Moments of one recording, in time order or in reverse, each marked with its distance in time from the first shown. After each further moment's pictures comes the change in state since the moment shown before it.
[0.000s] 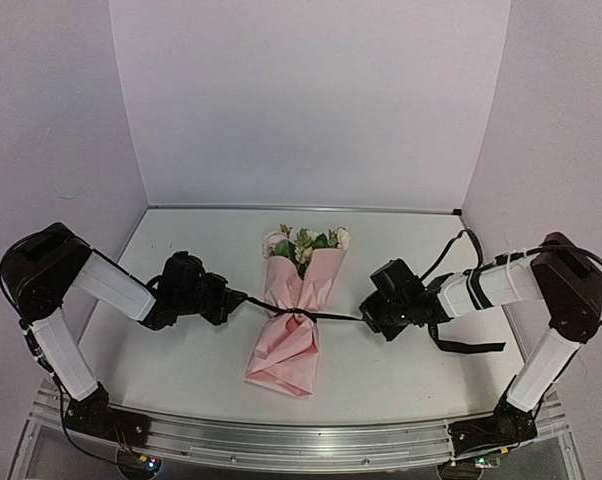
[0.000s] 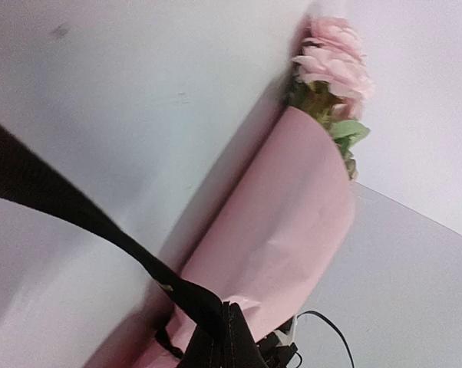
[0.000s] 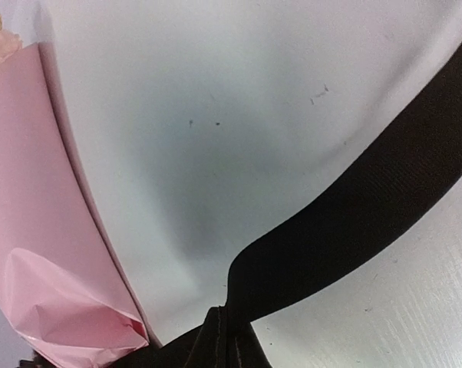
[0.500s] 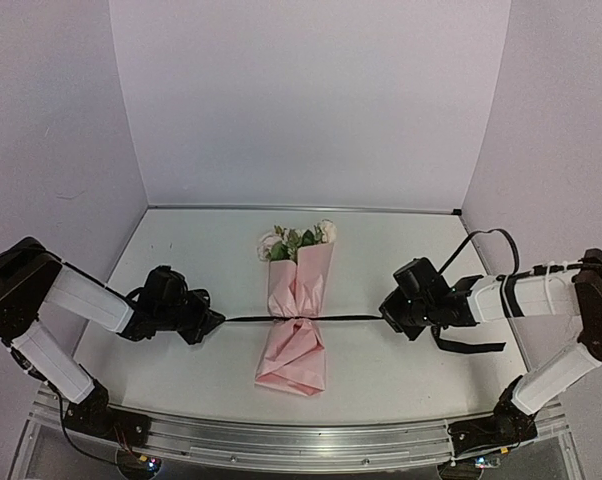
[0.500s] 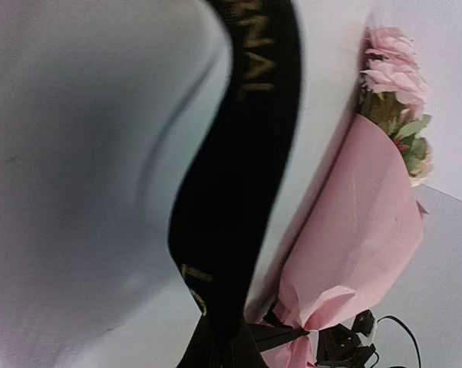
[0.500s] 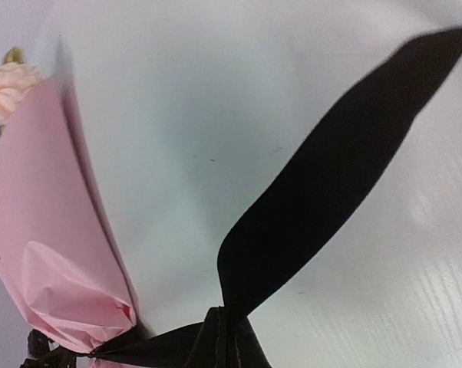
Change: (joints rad) left arm 0.049 -0.175 -0.171 -0.185 -0.010 0.215; right arm -0.042 -0.210 -0.114 -0.092 0.045 -0.133
